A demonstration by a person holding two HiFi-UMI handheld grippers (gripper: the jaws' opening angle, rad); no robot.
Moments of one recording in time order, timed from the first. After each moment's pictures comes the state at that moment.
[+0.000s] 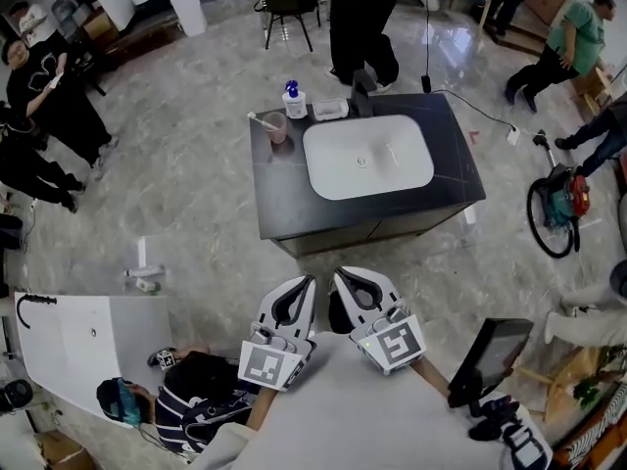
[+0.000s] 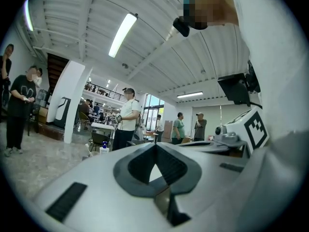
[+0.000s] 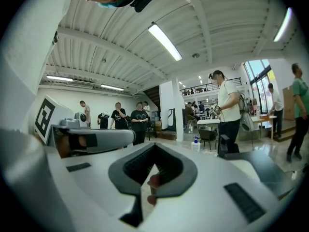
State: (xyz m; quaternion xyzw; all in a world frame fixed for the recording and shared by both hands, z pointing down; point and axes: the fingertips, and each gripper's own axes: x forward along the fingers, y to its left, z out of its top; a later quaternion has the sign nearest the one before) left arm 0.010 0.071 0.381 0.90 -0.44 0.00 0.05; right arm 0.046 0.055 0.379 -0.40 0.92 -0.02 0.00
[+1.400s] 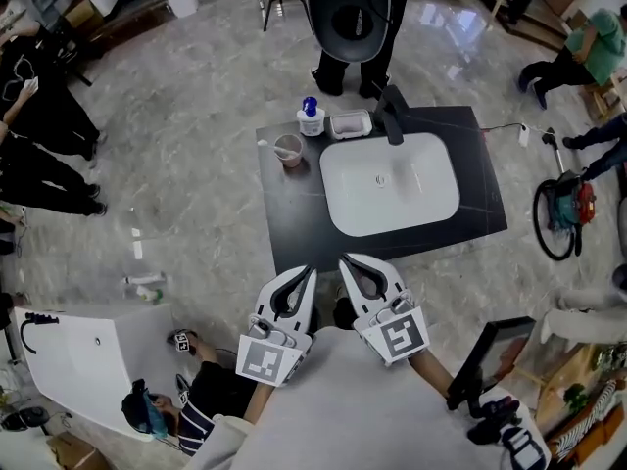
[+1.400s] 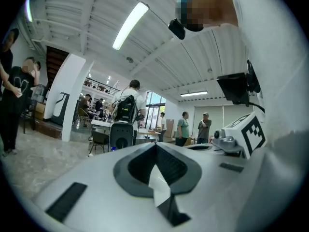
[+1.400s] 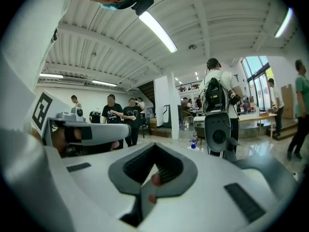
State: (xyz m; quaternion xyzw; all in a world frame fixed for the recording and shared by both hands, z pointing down) left arm -0.037 -0.078 0.368 0.89 -0.45 -0.02 0.11; right arm 0.003 -0.095 0.380 -0.43 0.90 -0.05 0.00
